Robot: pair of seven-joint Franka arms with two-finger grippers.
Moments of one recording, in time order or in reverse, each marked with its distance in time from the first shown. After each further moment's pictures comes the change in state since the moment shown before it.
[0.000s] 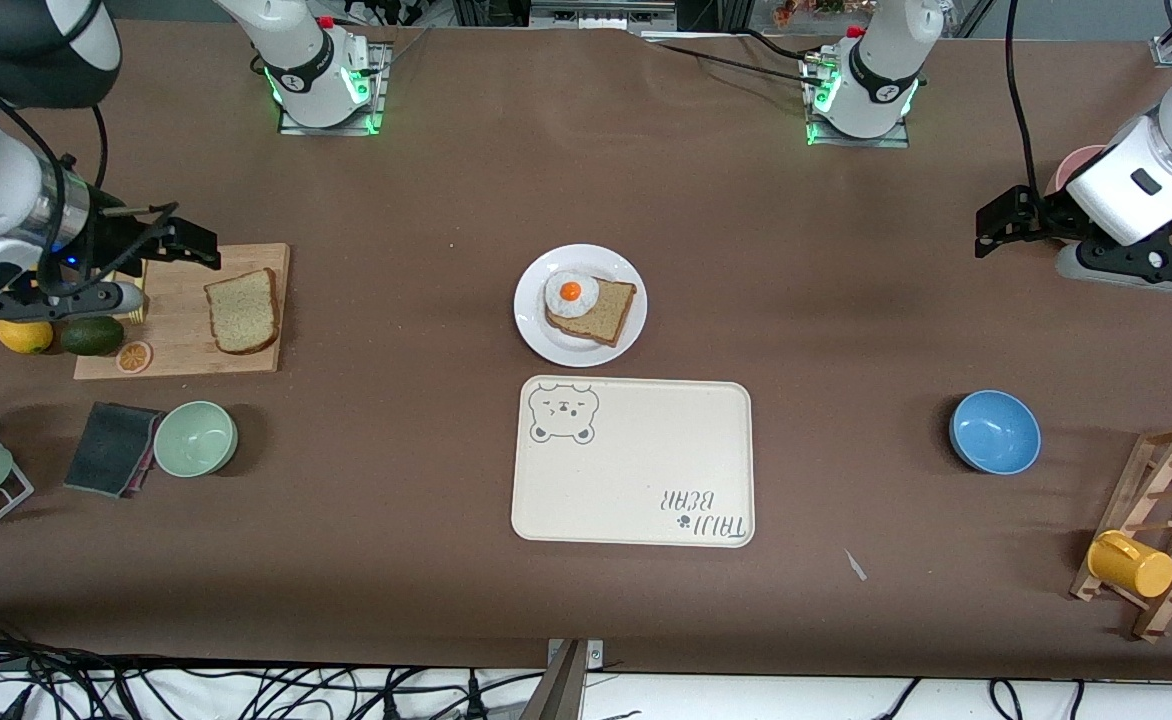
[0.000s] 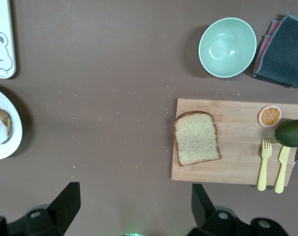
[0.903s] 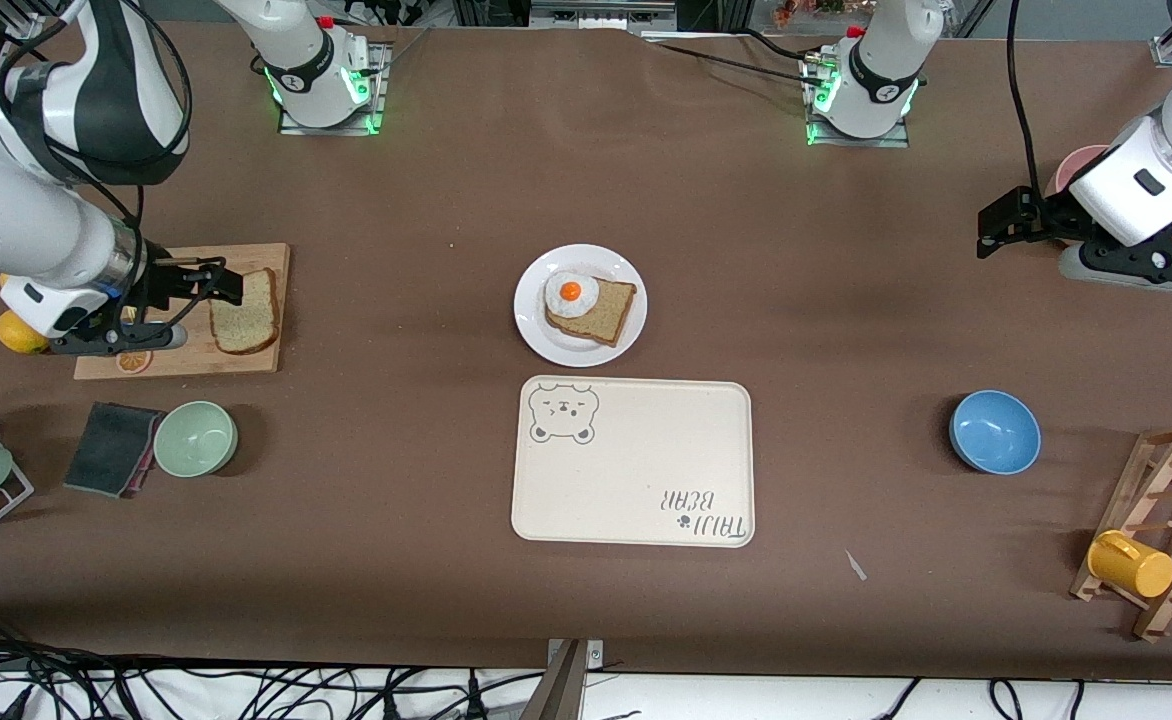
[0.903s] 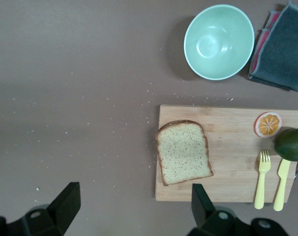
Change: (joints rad) left arm 0.002 0.000 0.001 0.000 0.000 0.002 0.000; right arm -0.007 0.011 -0.018 -0.225 -0.067 0.237 0.000
